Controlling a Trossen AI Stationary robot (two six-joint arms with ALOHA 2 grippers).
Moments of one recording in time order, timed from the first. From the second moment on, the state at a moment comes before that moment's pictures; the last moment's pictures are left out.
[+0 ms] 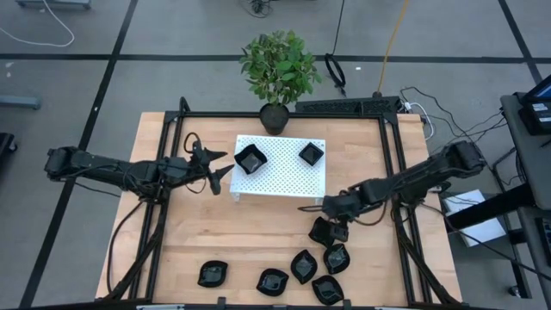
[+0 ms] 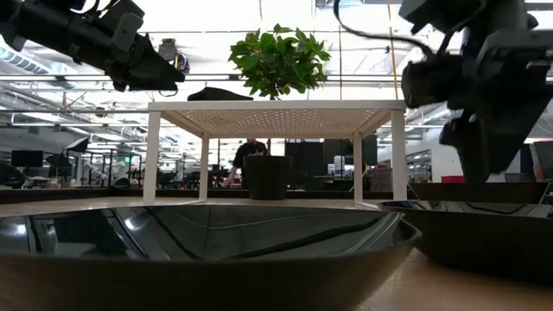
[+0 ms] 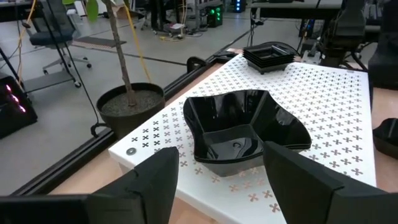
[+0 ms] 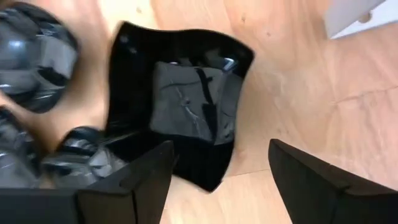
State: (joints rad) left arm -0.05 0.76 0.36 0.15 -0.52 -0.11; right arm 0.28 1.42 0.75 -0.52 -0.15 0.67
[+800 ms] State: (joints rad) left arm -0.05 0.76 0.36 0.14 -0.52 -0.11; right arm 0.26 1.47 0.75 -0.51 -0.16 0.64
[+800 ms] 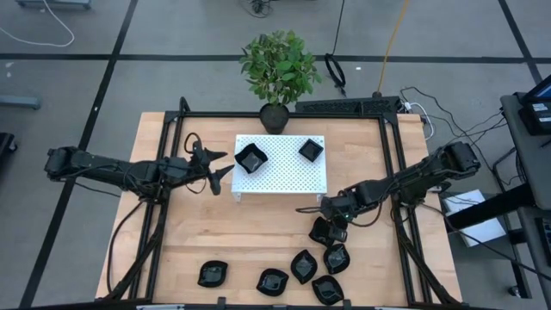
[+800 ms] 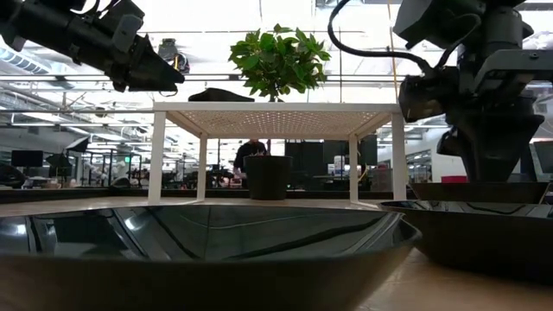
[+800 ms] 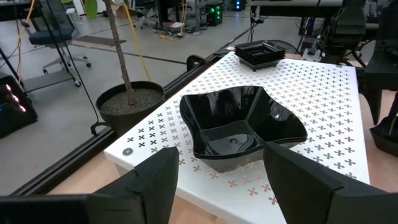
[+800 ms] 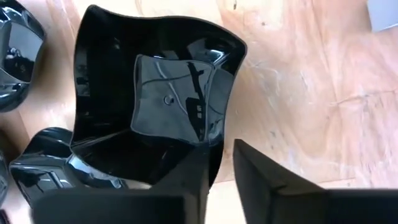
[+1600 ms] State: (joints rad) left arm -0.05 0.76 0.36 0.12 -0.52 -0.14; right arm 0.26 1.22 0.75 -0.33 -0.26 0.50
